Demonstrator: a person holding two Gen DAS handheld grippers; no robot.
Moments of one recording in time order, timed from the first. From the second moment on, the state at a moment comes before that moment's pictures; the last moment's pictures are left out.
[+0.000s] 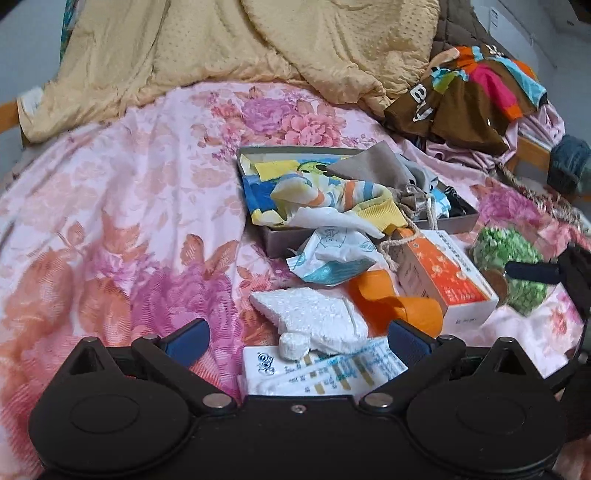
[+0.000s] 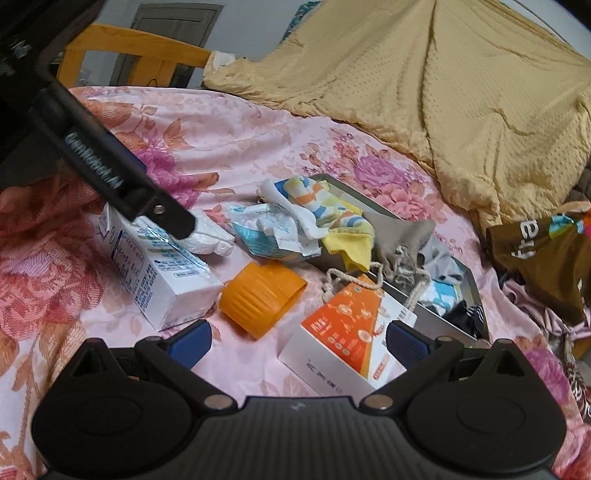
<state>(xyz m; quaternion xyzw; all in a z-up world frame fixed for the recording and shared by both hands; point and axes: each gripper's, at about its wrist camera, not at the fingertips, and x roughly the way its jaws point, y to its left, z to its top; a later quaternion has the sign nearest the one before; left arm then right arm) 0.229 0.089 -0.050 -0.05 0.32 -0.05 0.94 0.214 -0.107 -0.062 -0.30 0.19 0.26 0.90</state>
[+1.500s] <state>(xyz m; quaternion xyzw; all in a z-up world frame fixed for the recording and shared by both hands) 0.266 0.105 -0.080 -0.13 0.35 -0.07 0.93 0.228 -0.072 -0.093 -0.40 0.15 0.33 0.84</state>
